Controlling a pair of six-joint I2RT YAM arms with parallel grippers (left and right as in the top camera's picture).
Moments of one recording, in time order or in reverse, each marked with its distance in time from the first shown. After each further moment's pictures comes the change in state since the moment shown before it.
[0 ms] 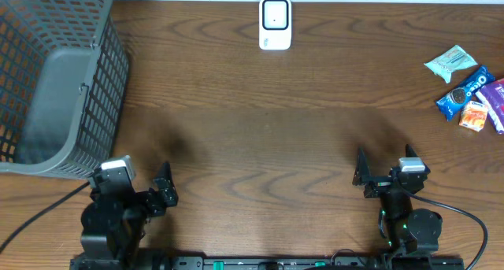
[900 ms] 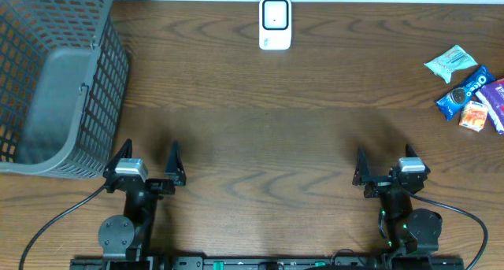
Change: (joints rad) left arm 0.032 -0.216 -0.488 0.803 0.092 0.122; right arm 0.000 0.000 0.000 0.000 0.000 0.000
